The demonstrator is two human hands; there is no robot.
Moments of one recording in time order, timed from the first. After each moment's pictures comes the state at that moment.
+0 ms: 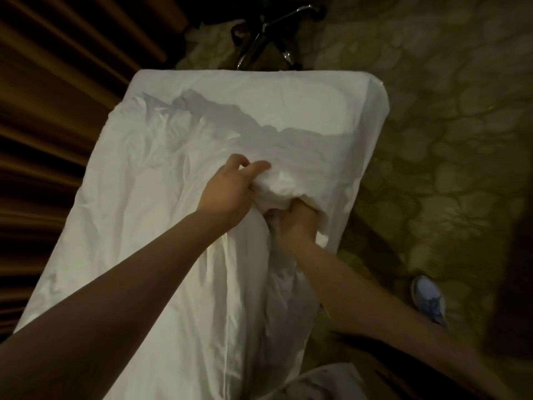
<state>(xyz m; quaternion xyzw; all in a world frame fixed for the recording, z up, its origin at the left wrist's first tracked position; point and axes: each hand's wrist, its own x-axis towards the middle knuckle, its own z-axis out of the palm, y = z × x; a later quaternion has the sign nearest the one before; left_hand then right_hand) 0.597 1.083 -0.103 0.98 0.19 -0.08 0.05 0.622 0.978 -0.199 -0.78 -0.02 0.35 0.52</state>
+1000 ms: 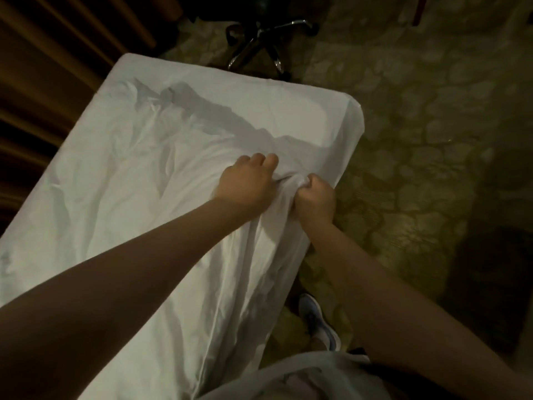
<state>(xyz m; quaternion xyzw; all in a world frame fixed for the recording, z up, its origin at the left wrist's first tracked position) 0.639 1.023 -0.093 0.97 0.19 -0.13 -0.04 0.692 0.933 -0.184 -0.82 -0.03 0.24 0.51</state>
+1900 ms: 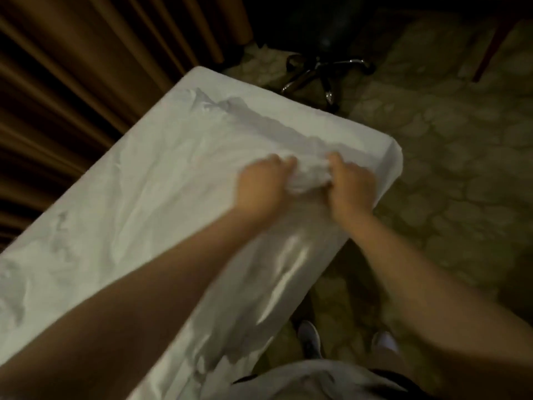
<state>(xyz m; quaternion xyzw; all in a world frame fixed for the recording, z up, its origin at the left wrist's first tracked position) 0.622 1.012 -0.027 0.95 0.31 -0.05 -0.02 0.733 0.935 -0.114 -0.86 -0.31 0.10 0.38</state>
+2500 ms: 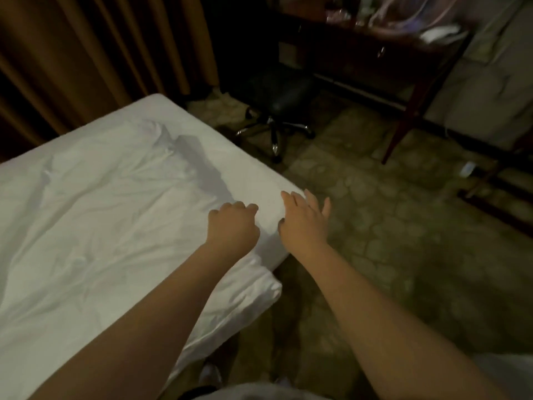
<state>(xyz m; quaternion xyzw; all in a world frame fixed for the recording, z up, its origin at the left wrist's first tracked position) 0.716 0.918 -0.033 0.91 0.40 -0.08 0.01 0.828 0.844 -0.061 -0.88 -0.46 0.08 0.10</state>
